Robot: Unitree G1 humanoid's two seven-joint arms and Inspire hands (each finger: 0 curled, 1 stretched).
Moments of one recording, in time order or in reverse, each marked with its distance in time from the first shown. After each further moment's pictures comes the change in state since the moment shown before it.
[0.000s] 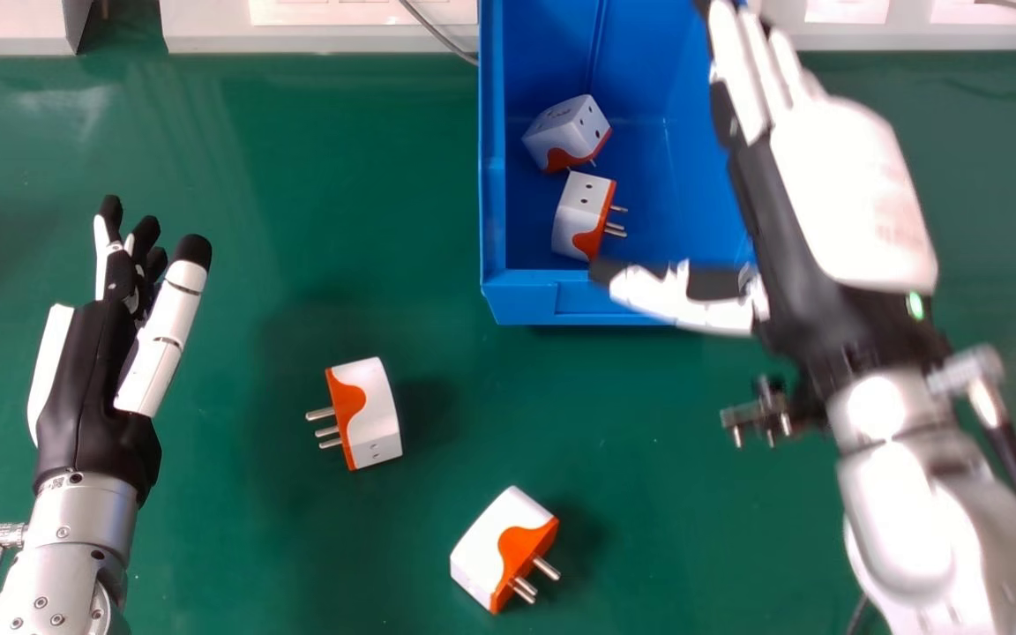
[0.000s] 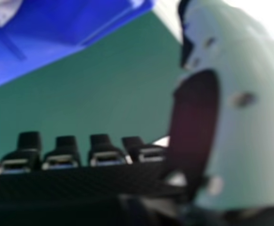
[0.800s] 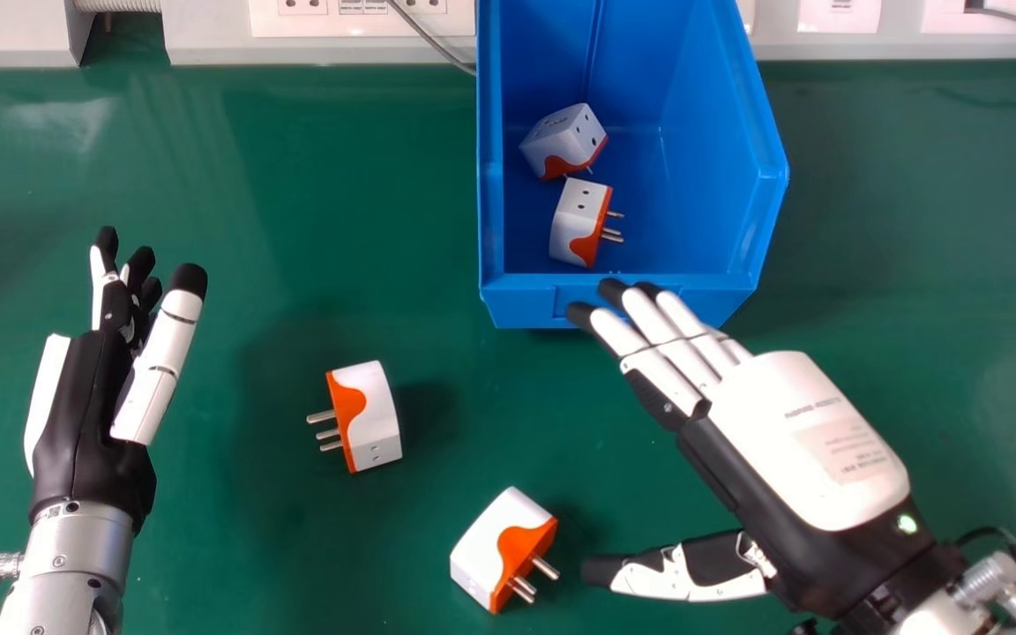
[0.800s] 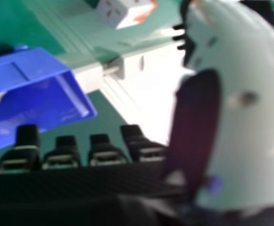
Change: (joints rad) left arm 0.042 0.000 -0.003 0.009 0.003 -0.014 0.009; right arm 0.289 -0.164 -0.098 0.060 0.022 -0.495 0.093
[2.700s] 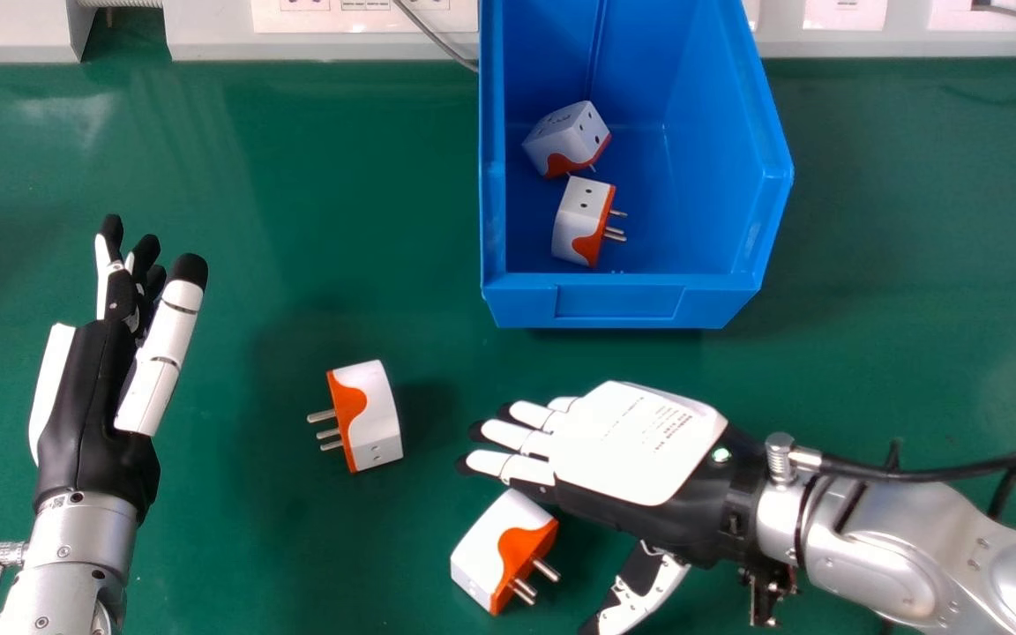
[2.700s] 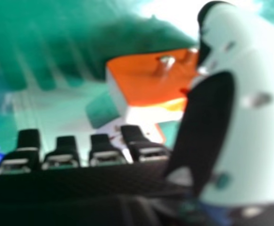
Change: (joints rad) left arm -0.022 0.005 -0.007 0.019 0.003 -0.037 -0.008; right arm -0.562 -0.017 0.276 0.470 -0.149 -0.189 0.371
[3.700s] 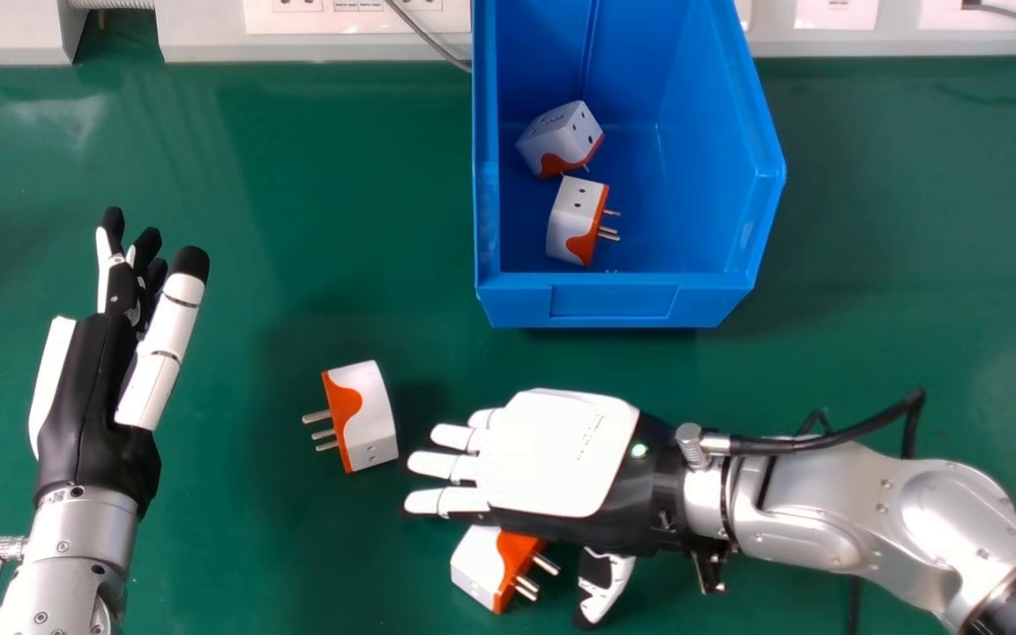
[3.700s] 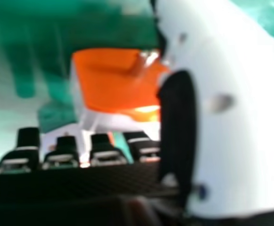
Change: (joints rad) left arm 0.001 0.000 -0.002 -0.033 -0.002 0.026 0.000; right arm -0.212 0.063 0.158 0.202 -0.134 -0.135 -0.137
